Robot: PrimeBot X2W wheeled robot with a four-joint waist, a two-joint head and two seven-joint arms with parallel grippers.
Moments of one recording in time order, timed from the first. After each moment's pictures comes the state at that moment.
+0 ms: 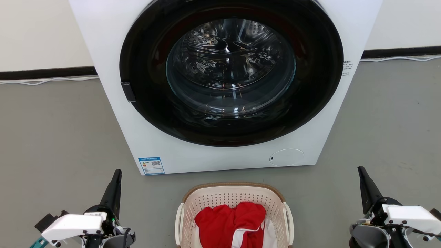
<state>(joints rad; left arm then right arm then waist) -0.08 0.04 0.08 0.27 -1.60 -0.12 0.11 -0.08 -0.05 -0.13 0.28 1.60 0.12 0.11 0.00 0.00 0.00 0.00</state>
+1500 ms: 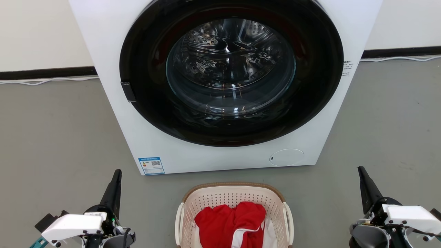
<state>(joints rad) -0.08 0.04 0.08 0.27 -1.60 -0.12 0.11 -0.08 -0.05 -0.13 0.28 1.60 0.12 0.11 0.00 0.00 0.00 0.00</state>
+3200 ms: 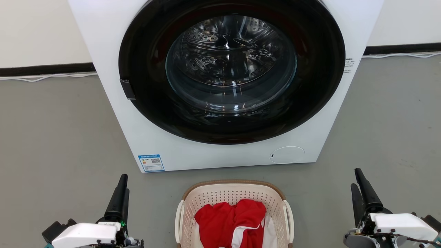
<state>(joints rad) -0.04 0.03 0.04 0.28 -1.49 -0.12 0.03 -0.05 -0.04 -0.08 0.27 1.51 0.12 0.03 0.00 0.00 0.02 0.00</state>
